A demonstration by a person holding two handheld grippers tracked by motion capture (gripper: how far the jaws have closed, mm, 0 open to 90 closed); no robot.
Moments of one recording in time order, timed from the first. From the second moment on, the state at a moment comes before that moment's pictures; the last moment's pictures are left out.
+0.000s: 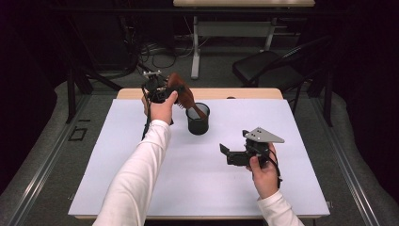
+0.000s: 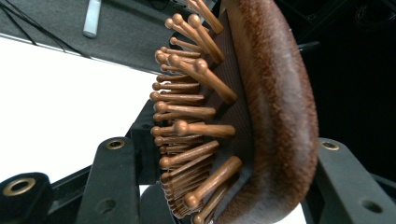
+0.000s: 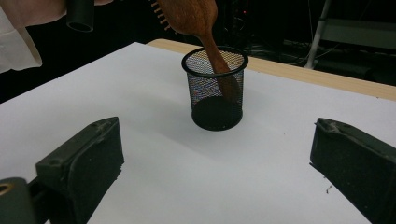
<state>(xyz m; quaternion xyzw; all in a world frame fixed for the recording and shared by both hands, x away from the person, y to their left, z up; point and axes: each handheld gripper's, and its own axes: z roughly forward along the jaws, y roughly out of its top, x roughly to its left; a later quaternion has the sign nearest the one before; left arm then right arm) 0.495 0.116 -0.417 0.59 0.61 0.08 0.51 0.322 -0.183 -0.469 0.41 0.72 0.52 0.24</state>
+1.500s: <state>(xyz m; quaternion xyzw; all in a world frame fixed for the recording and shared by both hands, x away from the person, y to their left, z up) 0.496 0.113 -0.442 0.60 0.62 0.08 0.50 0.322 -0.181 -0.470 0.41 0.72 0.51 0.23</state>
